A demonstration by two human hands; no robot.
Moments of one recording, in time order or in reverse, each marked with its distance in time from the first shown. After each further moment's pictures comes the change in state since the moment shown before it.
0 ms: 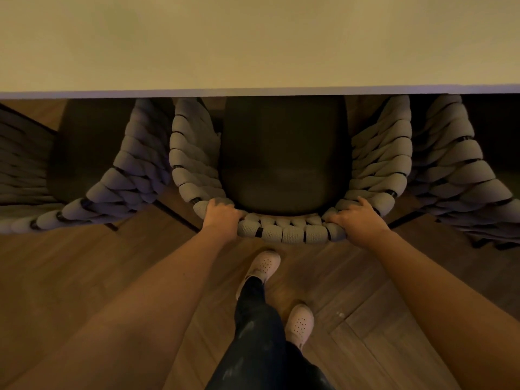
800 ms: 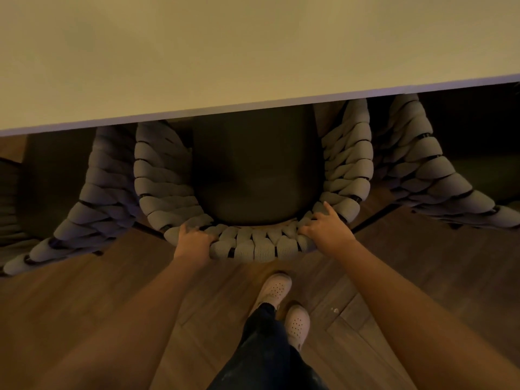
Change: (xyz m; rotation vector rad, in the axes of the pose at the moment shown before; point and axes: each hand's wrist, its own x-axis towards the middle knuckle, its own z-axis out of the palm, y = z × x) left_hand -0.001 -0.004 0.002 -0.019 -0.117 -0.004; right_hand -0.001 -0.011 -0.007 0.061 0.007 -0.006
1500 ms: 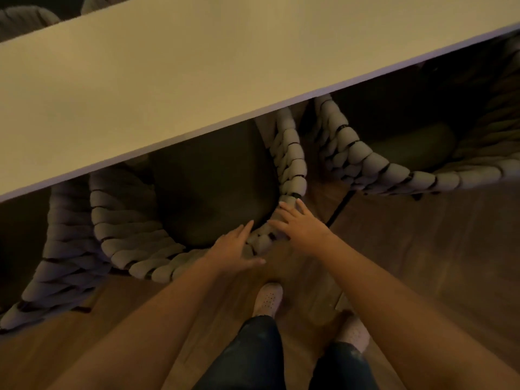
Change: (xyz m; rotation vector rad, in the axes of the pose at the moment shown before) left_hand 0.000 0.143 -0.071 -0.315 -0.020 0.390; right_hand -0.072 0.039 0.009 0.209 0.113 0.081
